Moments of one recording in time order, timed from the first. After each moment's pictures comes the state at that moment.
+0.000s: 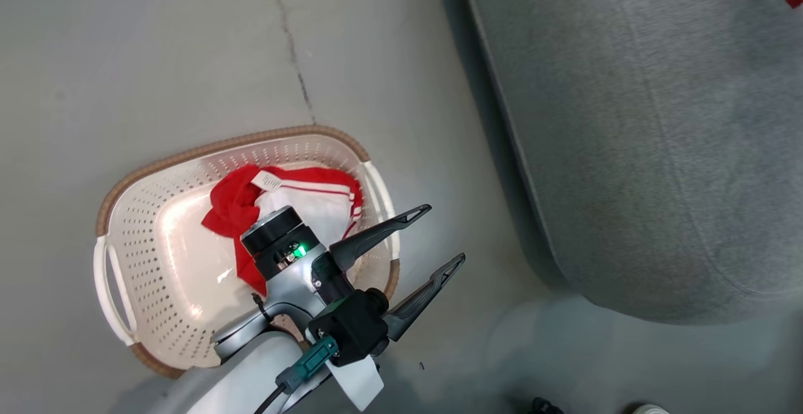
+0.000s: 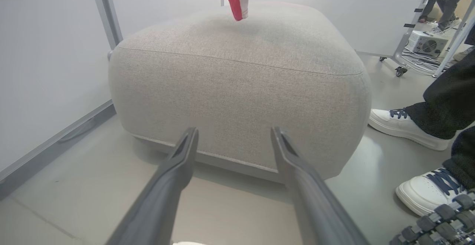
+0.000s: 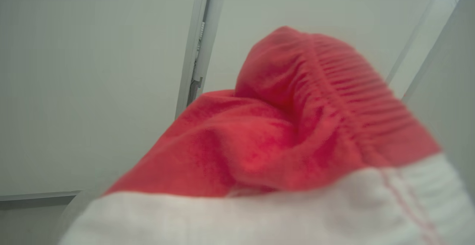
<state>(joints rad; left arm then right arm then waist) -0.45 0.29 -0.76 0.11 -0.03 -0.13 -0.26 -0.85 -0.39 -0.24 0.48 0.21 0.13 -0.26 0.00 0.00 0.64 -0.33</state>
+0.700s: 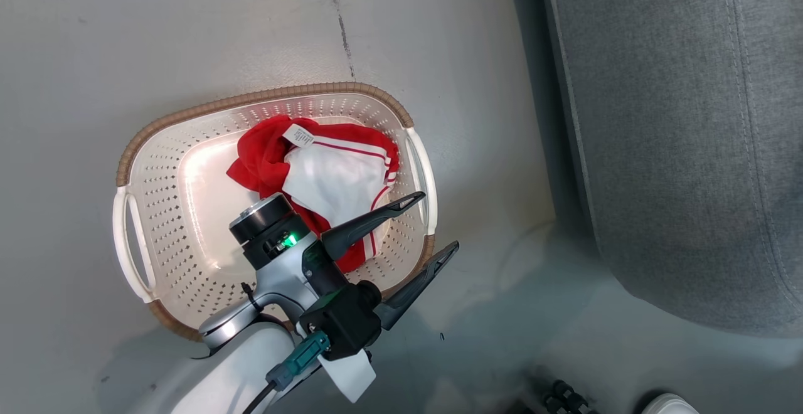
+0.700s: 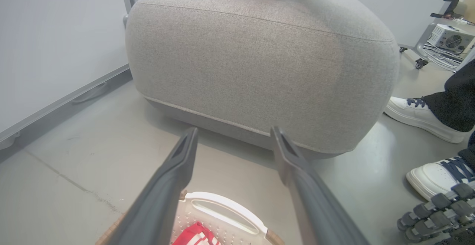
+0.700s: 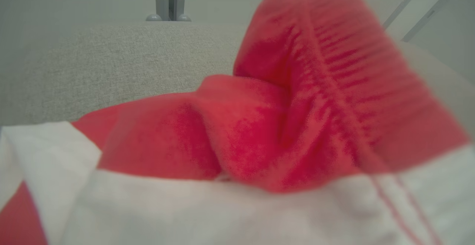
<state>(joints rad) -0.47 0.32 -0.76 0.07 -0.02 -0.12 -0.26 -1.09 -0.45 -0.11 1.13 0.23 0.13 -0.26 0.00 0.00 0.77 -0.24</state>
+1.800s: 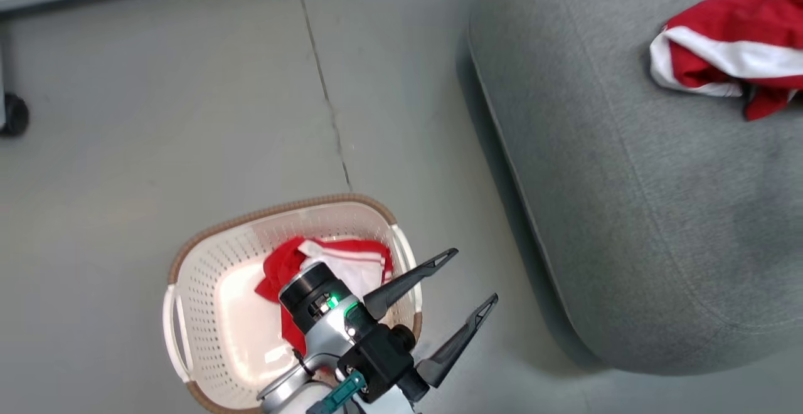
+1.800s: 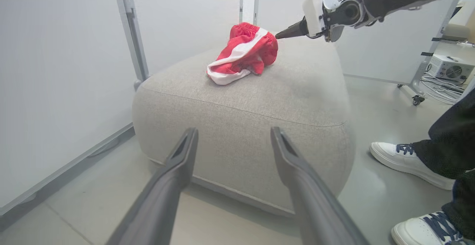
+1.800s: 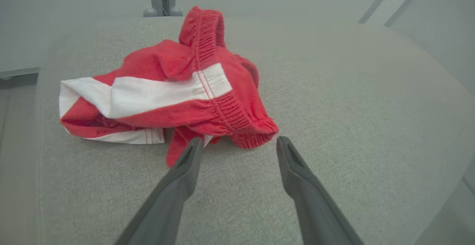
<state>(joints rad) -0.30 0.17 -0.74 0.13 -0.09 -0.10 -0.26 -0.91 -0.47 0.18 1.22 0.35 0.13 -0.18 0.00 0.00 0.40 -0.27</state>
